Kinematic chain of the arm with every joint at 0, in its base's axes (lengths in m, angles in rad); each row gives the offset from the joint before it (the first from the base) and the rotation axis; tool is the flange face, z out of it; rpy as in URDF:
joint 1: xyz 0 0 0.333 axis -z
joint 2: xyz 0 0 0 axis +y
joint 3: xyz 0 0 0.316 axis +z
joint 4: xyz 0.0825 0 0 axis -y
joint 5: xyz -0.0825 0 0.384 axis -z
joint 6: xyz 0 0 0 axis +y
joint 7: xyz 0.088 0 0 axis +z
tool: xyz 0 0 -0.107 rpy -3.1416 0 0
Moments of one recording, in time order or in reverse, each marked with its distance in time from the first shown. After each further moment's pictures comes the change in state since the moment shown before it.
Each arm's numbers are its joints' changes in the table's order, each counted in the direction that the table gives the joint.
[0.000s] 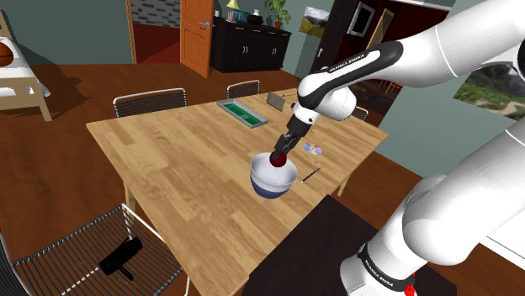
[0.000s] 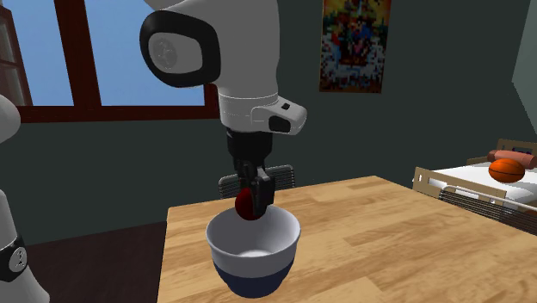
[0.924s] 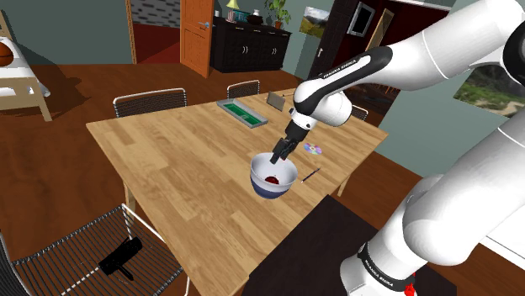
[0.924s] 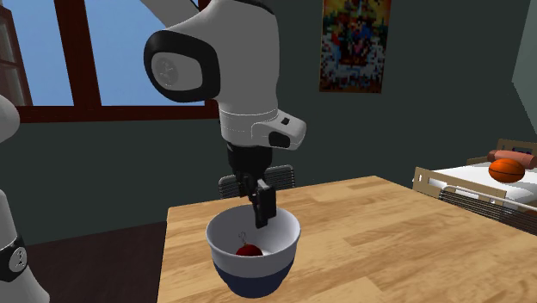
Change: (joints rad) arm -0.011 0.048 -0.004 -0.012 -0.043 -0.053 0.043
